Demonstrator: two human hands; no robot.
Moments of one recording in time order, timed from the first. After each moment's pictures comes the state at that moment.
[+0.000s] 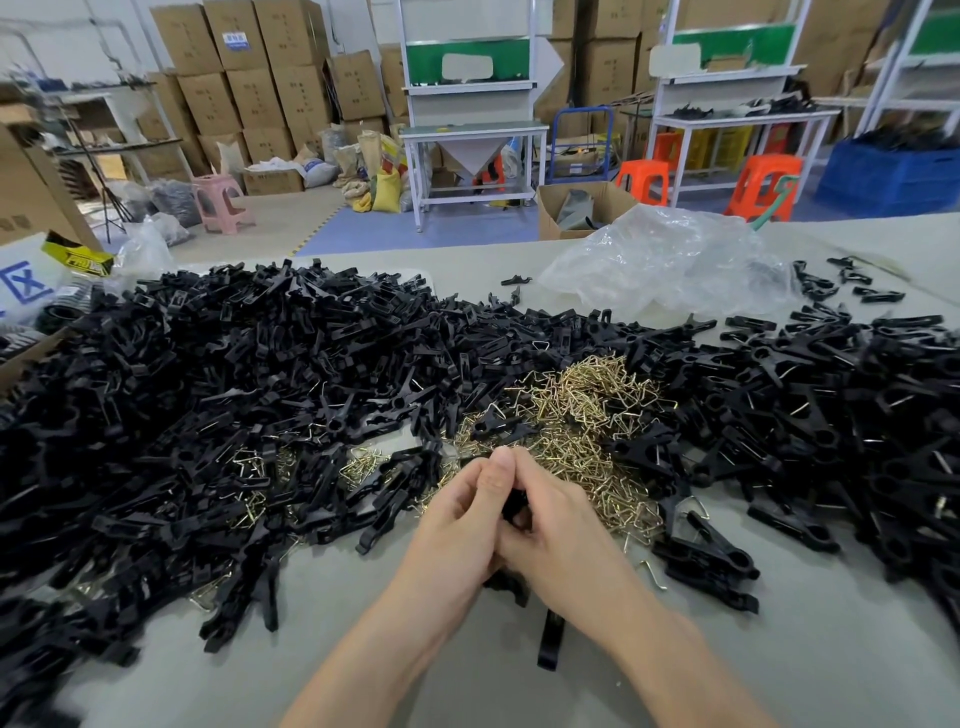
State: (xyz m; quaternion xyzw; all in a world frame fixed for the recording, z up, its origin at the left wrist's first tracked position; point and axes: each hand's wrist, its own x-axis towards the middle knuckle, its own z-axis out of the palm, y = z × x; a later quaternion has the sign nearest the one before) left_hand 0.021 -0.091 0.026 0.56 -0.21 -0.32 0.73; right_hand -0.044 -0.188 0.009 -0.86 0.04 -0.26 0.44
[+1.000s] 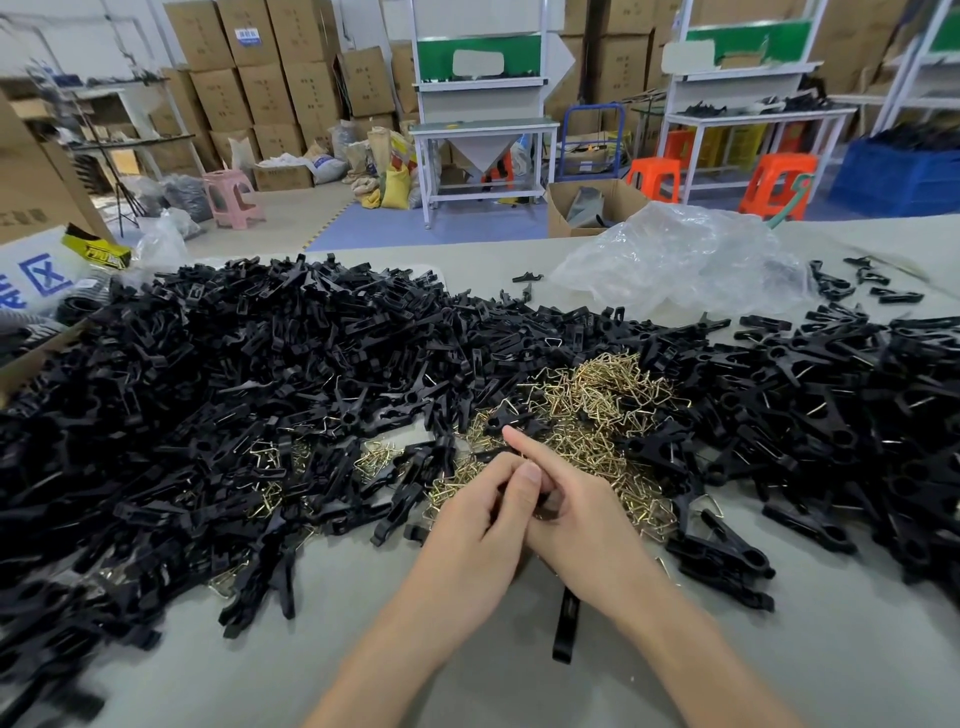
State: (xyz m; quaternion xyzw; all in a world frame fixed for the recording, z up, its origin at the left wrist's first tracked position) left_hand 0.024 -0.078 0.021 0.72 -0.41 -0.14 0.55; right_hand -0.037 -0.202 -0.007 -0.83 0.09 -0.24 0.49
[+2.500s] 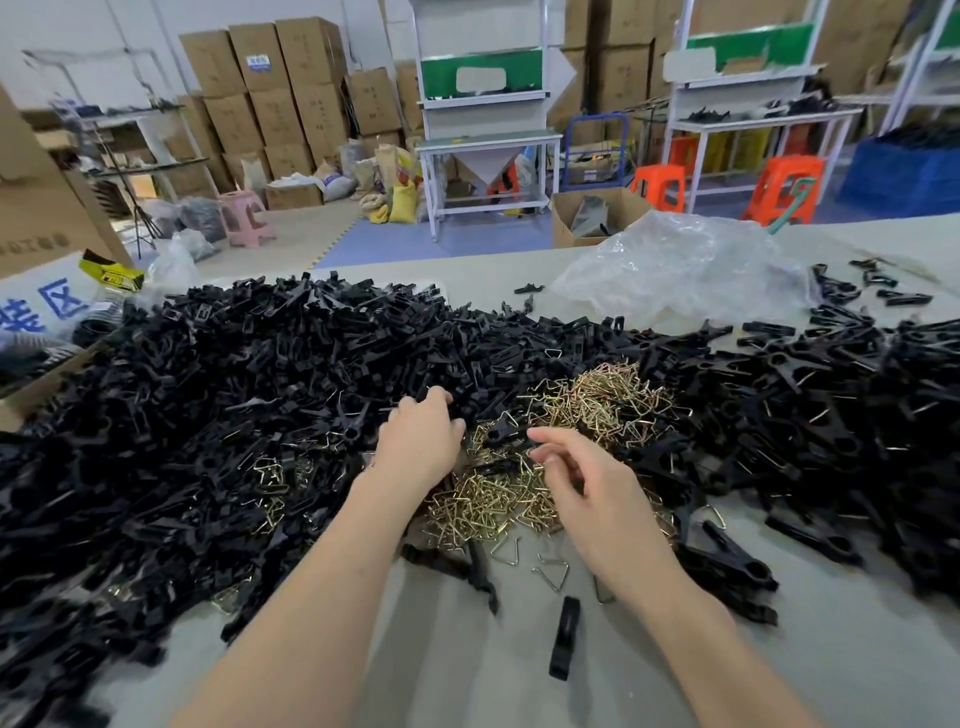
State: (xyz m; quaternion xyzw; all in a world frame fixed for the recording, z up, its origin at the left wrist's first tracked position) left_hand 0.144 -0.127 0.032 0.95 -0.27 -0.05 0.14; right_hand -0.034 -0.224 -0.003 -0.84 0.16 -0.31 0.42
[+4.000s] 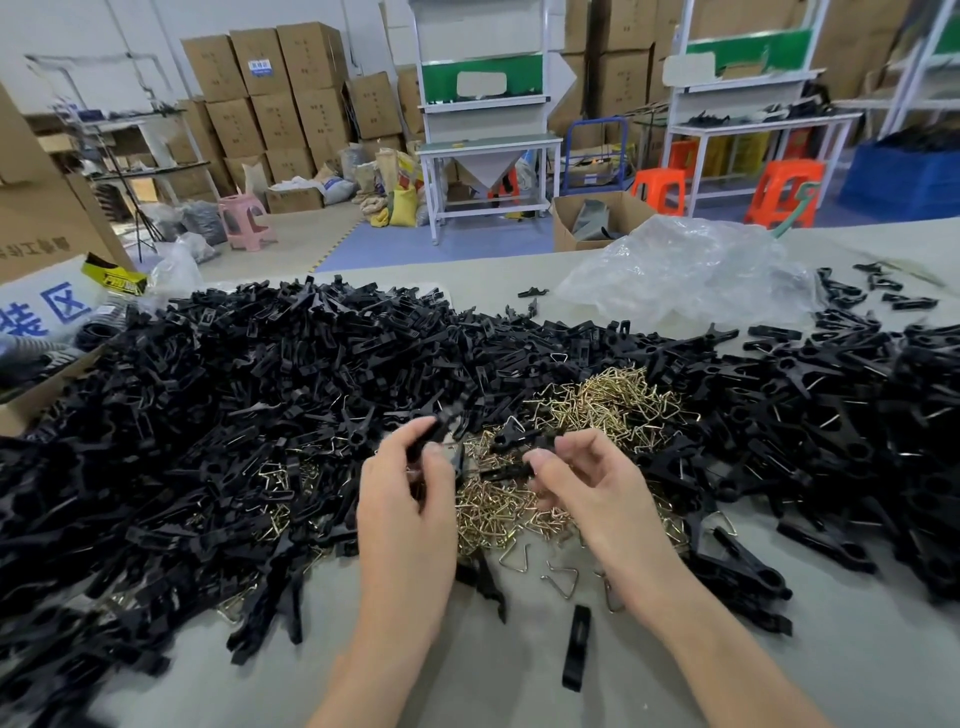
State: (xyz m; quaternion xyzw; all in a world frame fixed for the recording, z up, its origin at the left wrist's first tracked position) left_hand 0.053 -0.070 0.020 0.76 -0.23 0.11 0.59; right_hand -0.030 -0.213 0.011 -0.63 0.16 -0.27 0.71
